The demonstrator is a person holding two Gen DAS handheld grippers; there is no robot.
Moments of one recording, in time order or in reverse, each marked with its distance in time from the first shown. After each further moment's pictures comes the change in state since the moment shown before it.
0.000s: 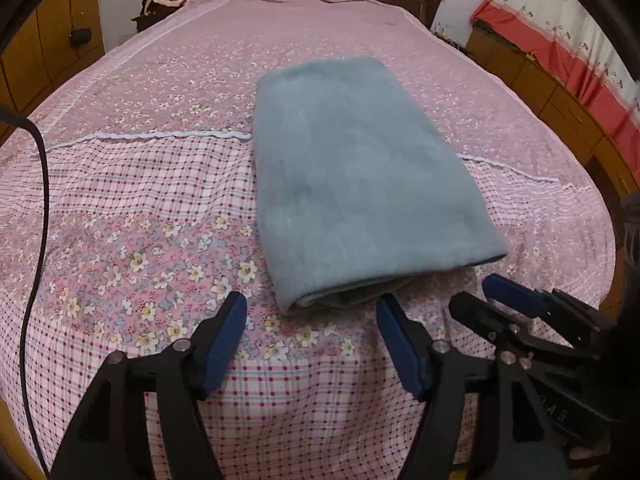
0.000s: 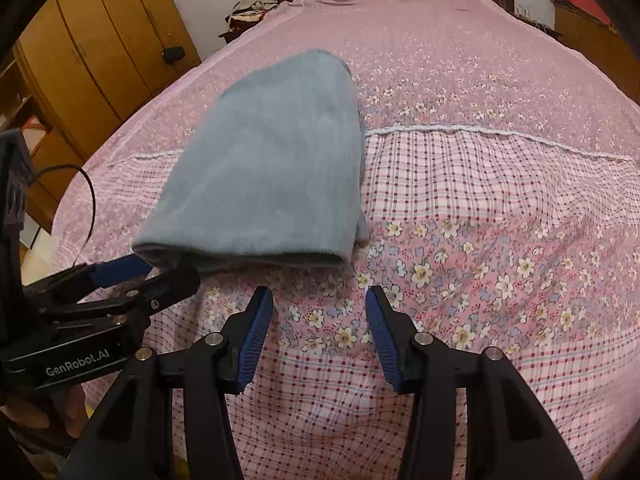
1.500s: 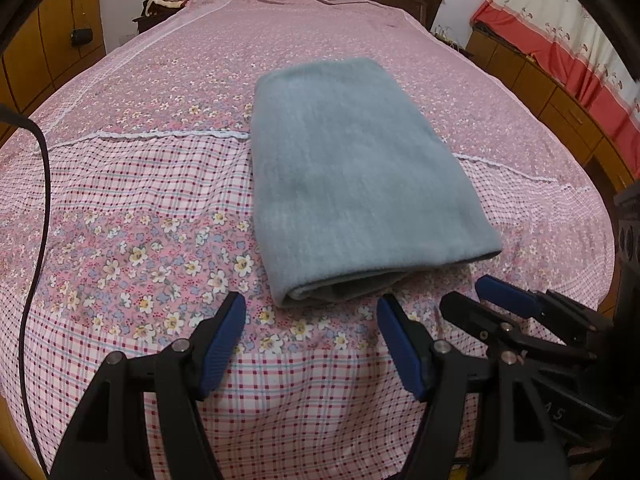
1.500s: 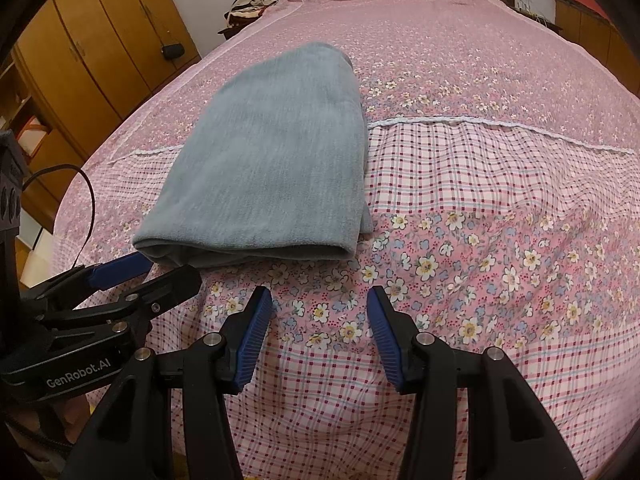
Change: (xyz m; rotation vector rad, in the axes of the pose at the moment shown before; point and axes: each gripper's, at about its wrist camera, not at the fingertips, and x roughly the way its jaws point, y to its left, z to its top) left arm -0.013 -0.002 -0.010 -0.004 0.000 -0.003; right arm 0.001 0.000 -0.002 0.028 0.014 0.019
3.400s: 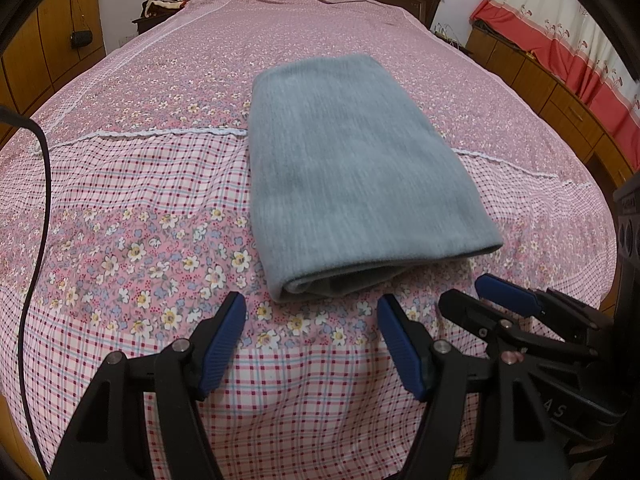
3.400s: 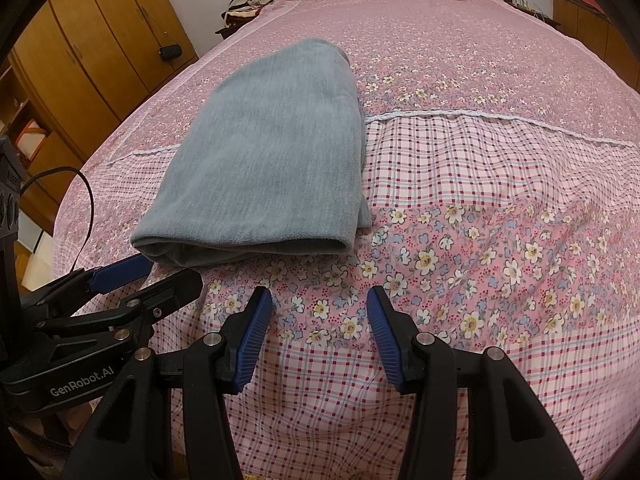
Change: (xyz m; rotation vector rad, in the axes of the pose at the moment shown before) left arm 0.002 -0.007 -0.002 0.003 0.001 0.006; right arm 0.001 -0.001 -0.002 0.006 0.004 0.001
